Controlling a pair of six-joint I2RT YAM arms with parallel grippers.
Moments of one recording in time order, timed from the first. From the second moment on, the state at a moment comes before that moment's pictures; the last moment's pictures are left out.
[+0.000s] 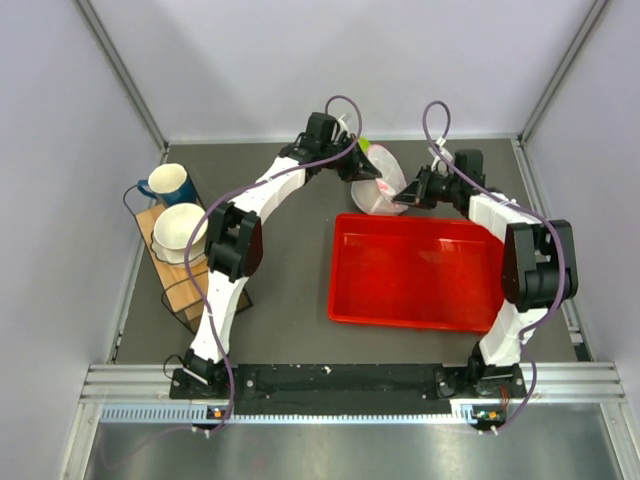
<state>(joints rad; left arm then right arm) -0.48 2.34 2.13 -0.34 0.66 -0.87 0.09 1.79 1.18 -0.01 -0.78 0.46</state>
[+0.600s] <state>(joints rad) -0.47 2.35 2.20 -0.41 0.61 -0.85 0.06 1.76 1.14 -0.04 -0.71 0.46</state>
